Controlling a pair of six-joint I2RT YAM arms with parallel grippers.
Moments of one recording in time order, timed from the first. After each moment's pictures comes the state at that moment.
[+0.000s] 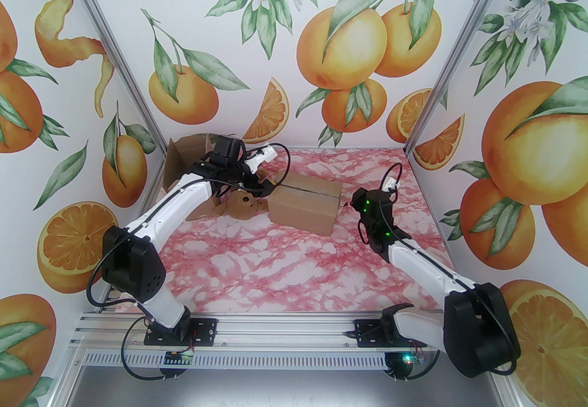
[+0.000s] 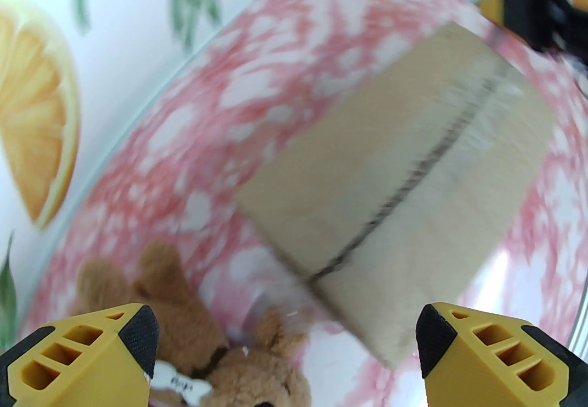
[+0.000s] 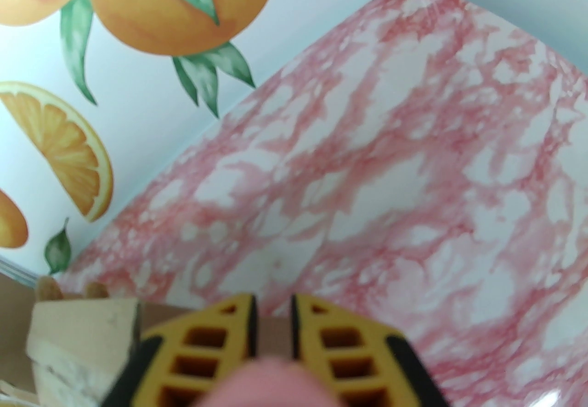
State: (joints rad) left arm -0.43 1.68 1.52 -0.58 0.42 0.57; right arm 0.23 1.21 0.60 0.24 0.30 0.78
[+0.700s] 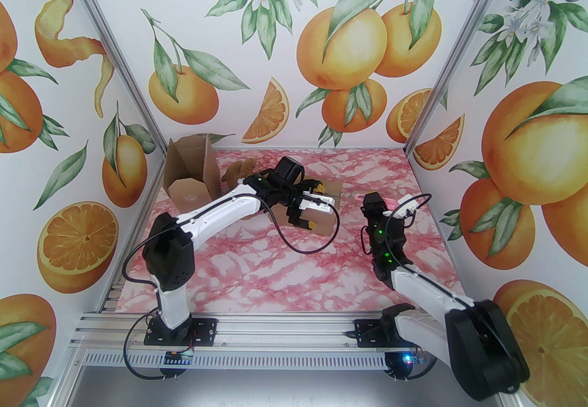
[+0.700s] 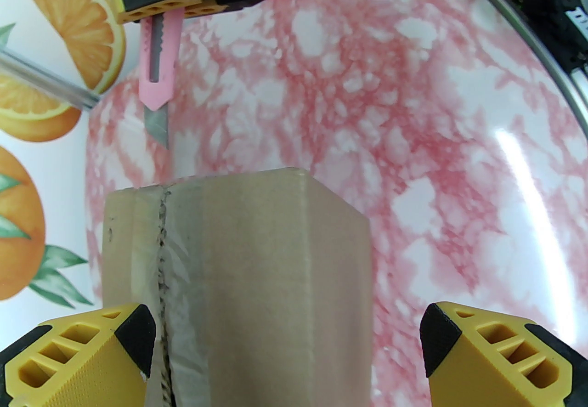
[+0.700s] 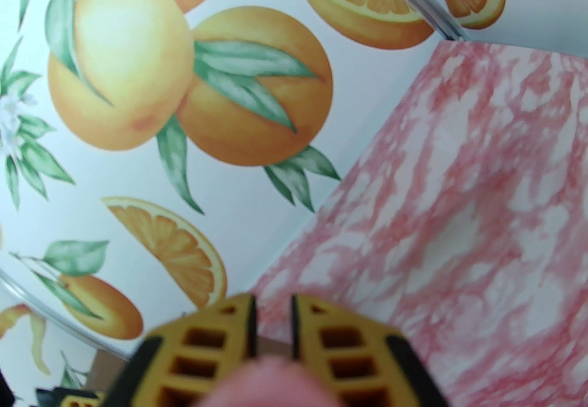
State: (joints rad) left arm -0.76 1.91 1.65 -0.55 0.47 1.08; right arm 0.23 1.17 0.28 0.93 0.36 0.99
